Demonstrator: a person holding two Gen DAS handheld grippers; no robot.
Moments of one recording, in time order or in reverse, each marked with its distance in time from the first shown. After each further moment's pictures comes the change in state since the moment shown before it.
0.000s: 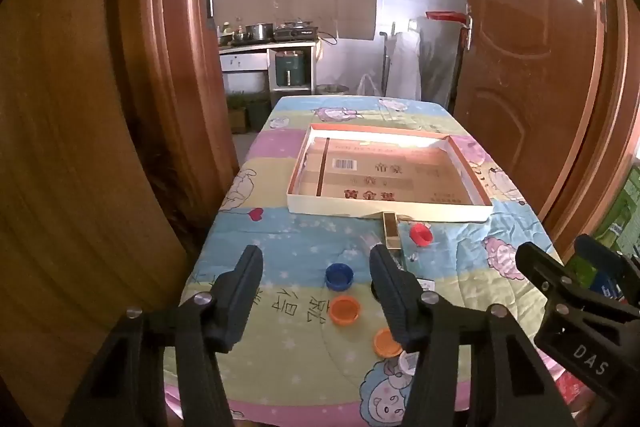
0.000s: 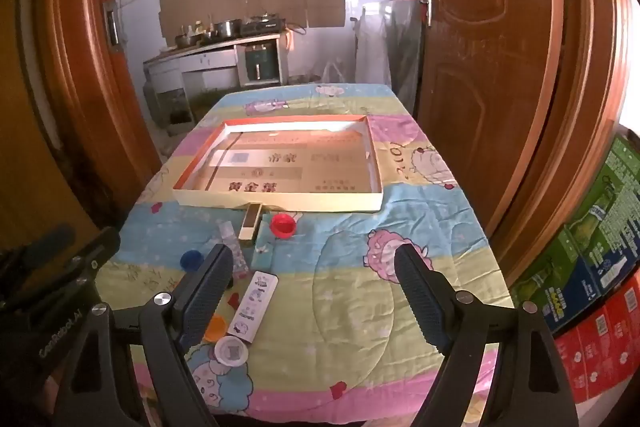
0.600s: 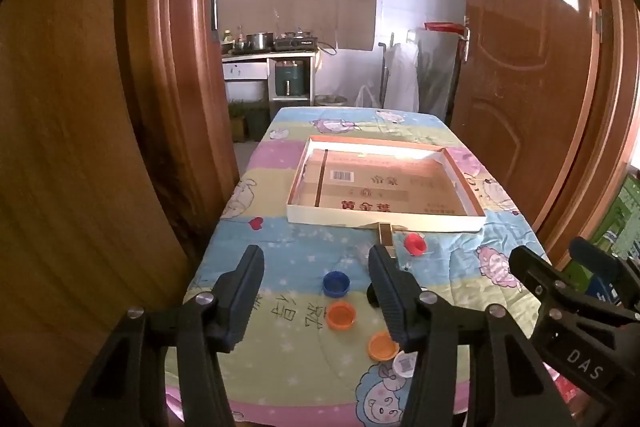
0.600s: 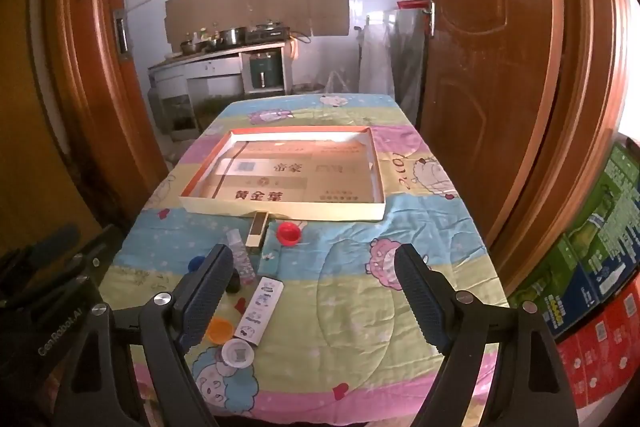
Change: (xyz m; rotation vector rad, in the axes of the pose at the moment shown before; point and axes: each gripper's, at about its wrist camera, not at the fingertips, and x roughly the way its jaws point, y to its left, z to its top) left arm -0.015 -0.006 0.003 -0.015 -0.043 -0.002; right arm -0.014 0.004 0.001 -0.012 -0.029 0.015
